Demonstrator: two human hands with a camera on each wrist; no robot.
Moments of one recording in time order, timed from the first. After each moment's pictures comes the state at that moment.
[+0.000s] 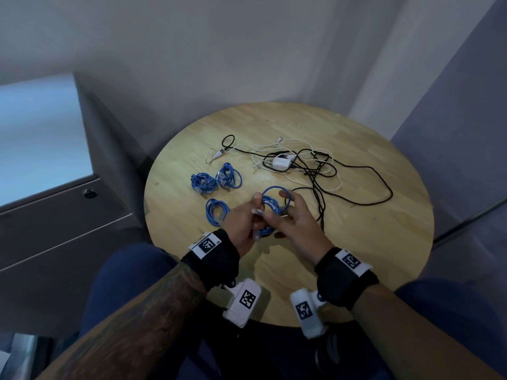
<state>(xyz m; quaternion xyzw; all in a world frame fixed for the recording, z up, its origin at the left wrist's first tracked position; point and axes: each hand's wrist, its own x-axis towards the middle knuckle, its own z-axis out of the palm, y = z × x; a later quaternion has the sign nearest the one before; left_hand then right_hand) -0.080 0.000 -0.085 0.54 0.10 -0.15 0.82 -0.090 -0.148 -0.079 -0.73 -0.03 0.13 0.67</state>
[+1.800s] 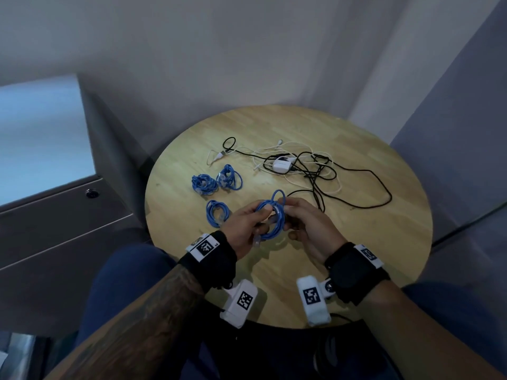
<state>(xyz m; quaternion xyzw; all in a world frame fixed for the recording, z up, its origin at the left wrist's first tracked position) -0.089 0.001 -0.070 0.55 0.05 -0.18 0.82 -0.079 -0.164 -0.065 -0.66 0.04 0.18 0.73</state>
